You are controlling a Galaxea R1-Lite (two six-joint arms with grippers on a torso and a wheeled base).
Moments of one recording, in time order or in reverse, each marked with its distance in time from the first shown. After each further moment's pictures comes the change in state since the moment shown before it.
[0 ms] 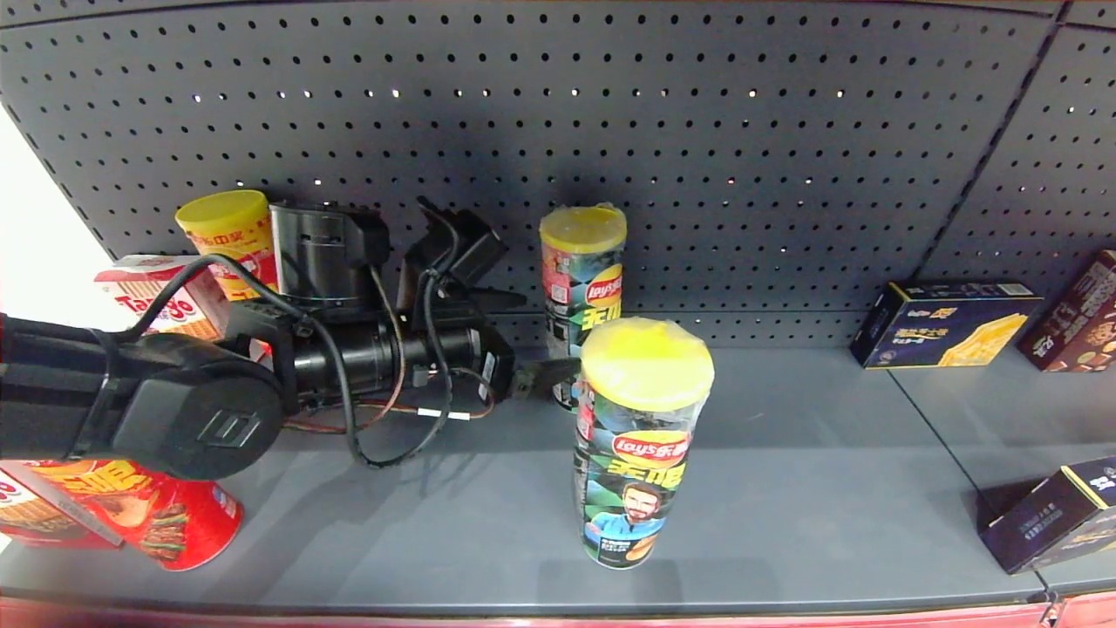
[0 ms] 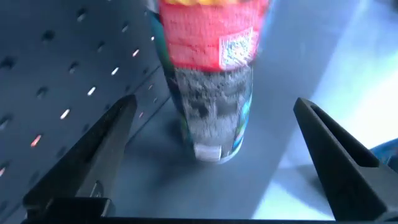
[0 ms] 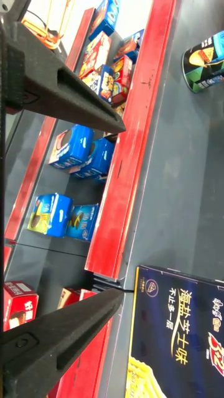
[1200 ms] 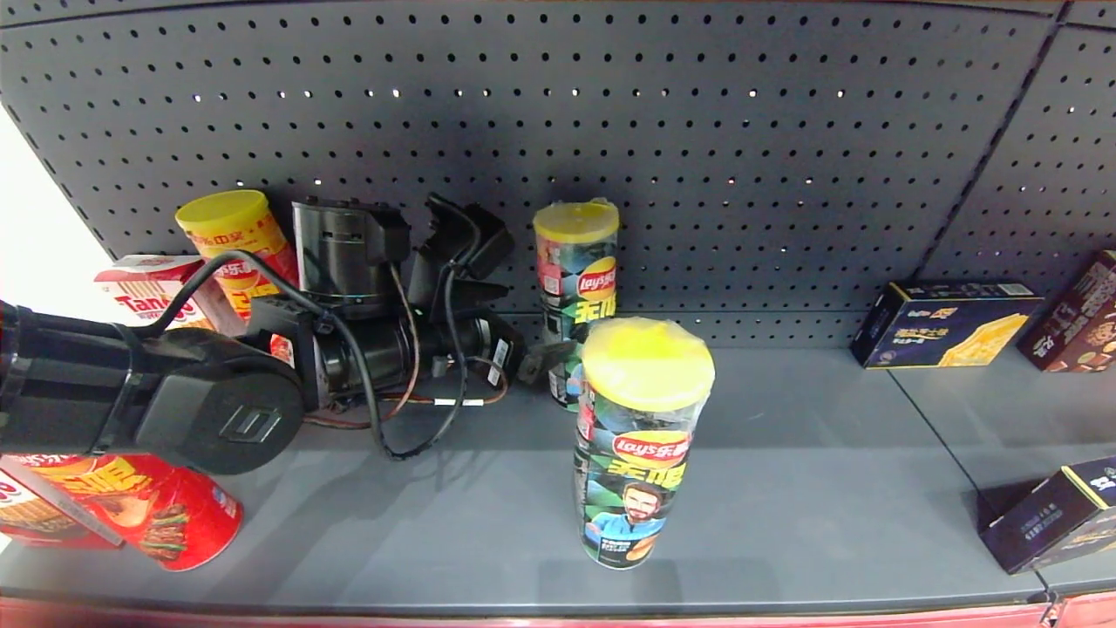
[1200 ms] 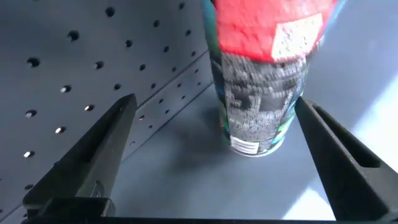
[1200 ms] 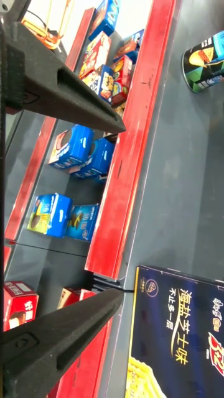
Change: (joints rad) left arm -0.031 0.029 -0.046 0.013 0.227 -0.017; right arm 0.000 0.000 0.000 0.000 0.000 0.000
